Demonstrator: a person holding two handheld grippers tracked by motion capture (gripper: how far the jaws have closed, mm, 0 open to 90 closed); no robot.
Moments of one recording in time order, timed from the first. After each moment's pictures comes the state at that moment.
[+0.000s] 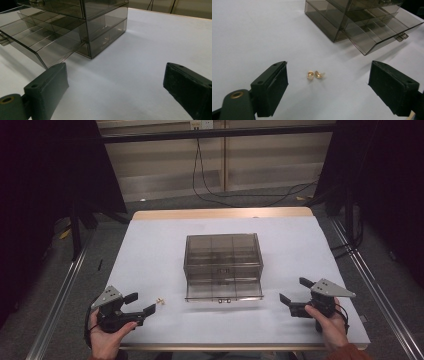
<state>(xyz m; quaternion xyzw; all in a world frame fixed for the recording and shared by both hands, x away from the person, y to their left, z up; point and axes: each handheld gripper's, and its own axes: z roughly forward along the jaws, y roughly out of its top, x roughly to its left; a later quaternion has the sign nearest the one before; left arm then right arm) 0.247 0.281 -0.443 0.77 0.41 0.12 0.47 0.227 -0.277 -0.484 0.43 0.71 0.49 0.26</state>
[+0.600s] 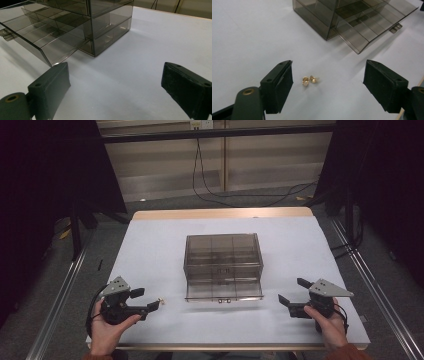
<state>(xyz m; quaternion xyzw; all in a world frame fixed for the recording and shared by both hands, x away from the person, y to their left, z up) 0.269 0.271 -0.423 0.82 0.37 0.09 0.42 0.227 -0.274 -0.484 0.42 0.72 0.49 0.25</state>
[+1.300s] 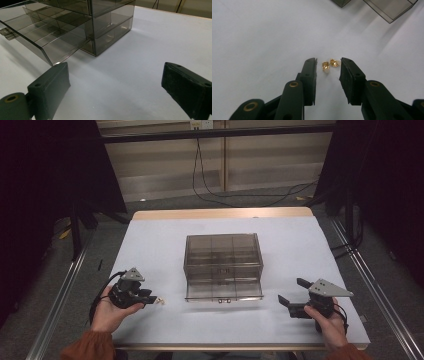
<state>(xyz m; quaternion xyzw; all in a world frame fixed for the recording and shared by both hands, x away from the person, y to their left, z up) 0.310 0.257 -0.428 0.91 0.32 0.06 0.28 0.228 -0.274 -0.484 0.41 0.73 0.49 0.25</state>
